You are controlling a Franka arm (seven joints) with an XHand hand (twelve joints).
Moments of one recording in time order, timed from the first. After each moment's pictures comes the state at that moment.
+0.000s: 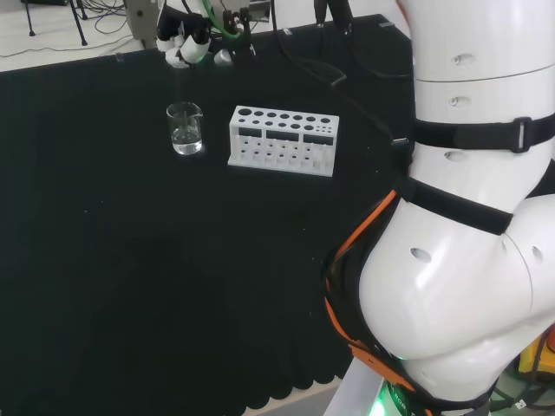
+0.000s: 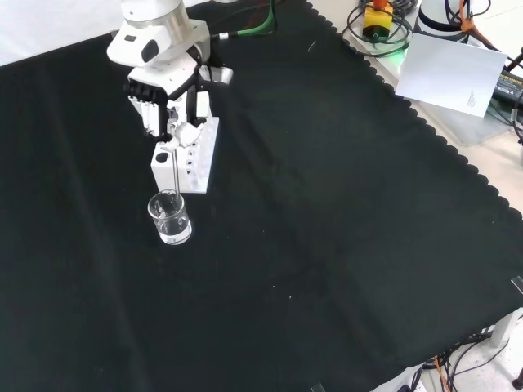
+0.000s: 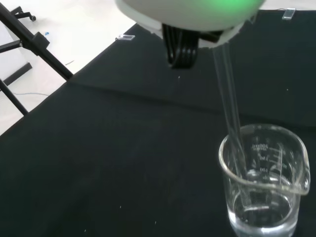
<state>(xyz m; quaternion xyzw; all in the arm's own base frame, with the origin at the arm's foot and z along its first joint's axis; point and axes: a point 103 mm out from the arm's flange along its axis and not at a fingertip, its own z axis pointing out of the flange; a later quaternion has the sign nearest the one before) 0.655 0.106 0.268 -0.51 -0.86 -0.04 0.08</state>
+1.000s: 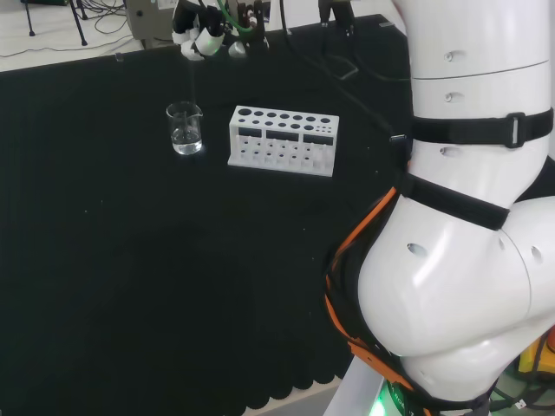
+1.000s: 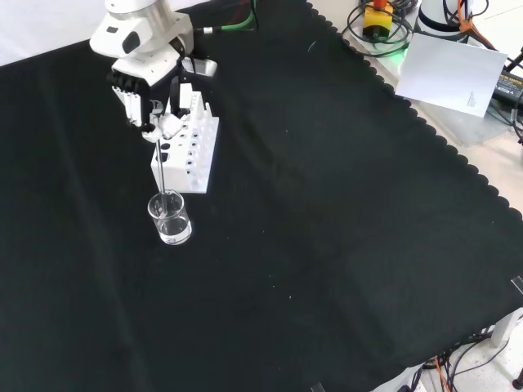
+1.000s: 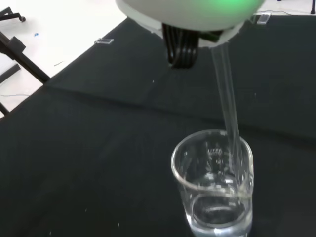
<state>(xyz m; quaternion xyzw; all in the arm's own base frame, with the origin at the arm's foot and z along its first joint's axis) 0.665 0.071 0.269 -0.52 -0.85 -0.04 0.08</state>
